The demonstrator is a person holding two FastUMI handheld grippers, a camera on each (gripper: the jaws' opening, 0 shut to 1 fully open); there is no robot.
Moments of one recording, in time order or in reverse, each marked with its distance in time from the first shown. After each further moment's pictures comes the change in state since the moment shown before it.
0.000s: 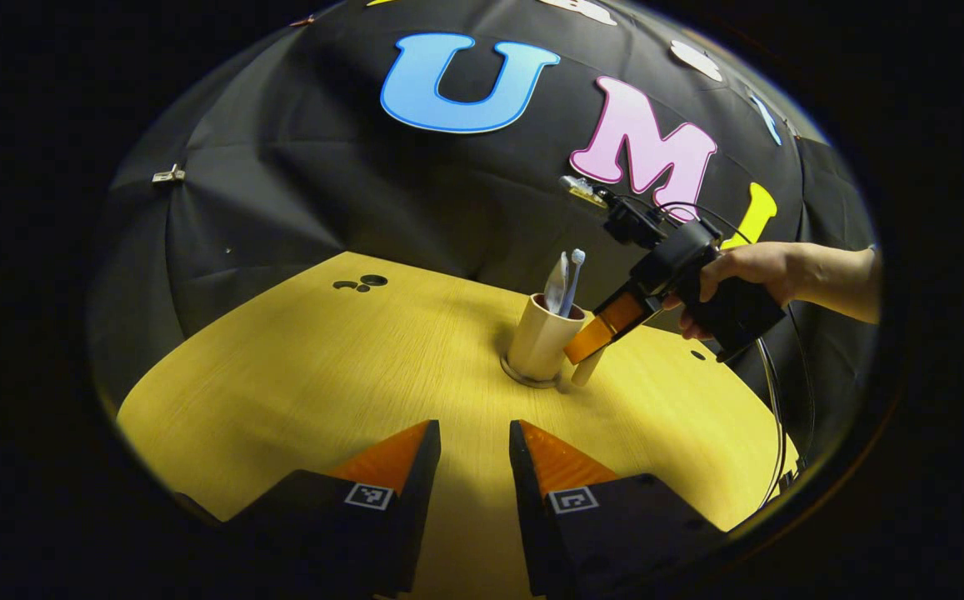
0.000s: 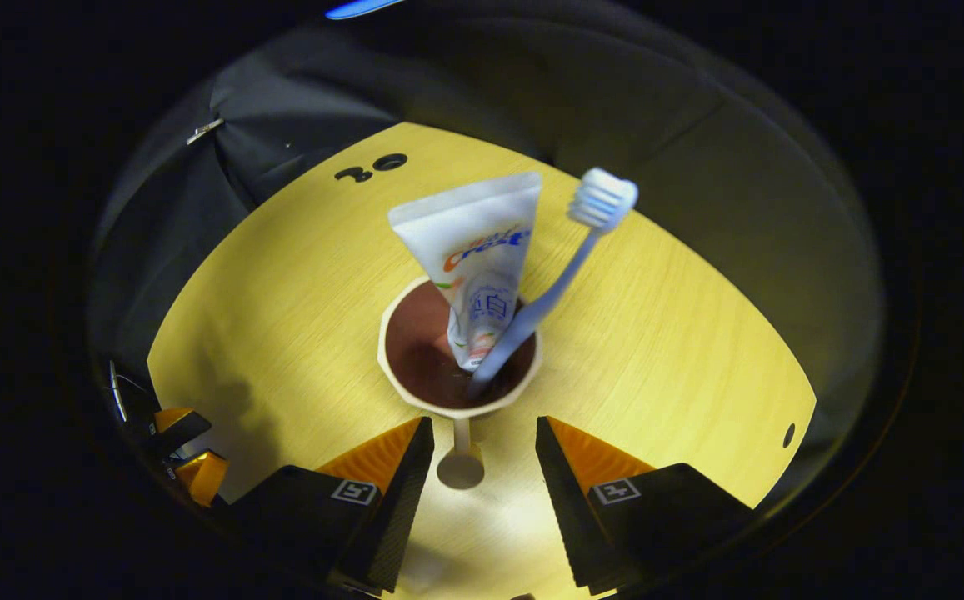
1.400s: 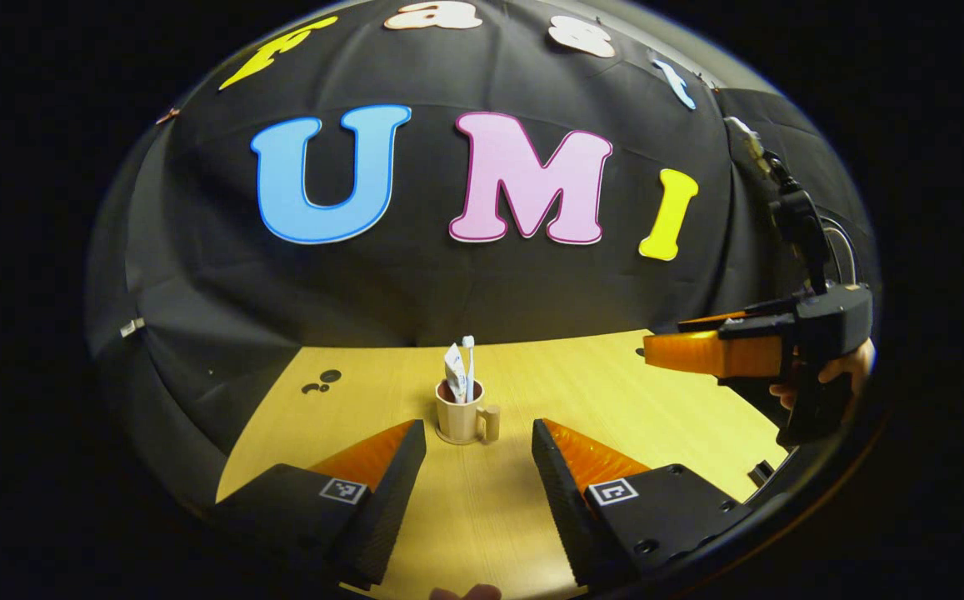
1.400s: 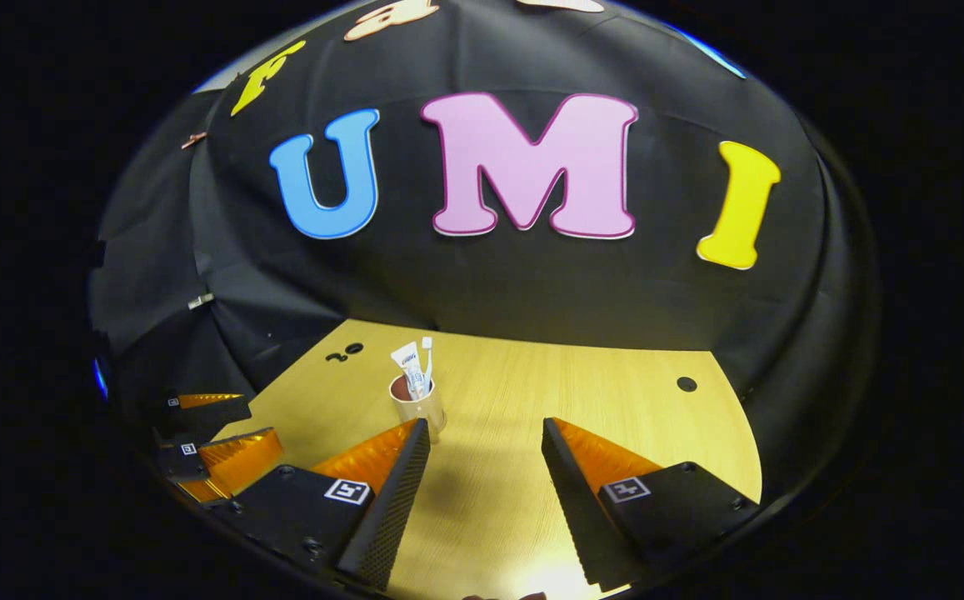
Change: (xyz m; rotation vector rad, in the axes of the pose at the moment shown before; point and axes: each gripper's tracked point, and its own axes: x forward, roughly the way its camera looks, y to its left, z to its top) left arm -0.083 -0.143 0.139 0.296 -0.032 -0.083; right arm -0.296 -0.034 -0.080 0.363 -0.684 -0.257
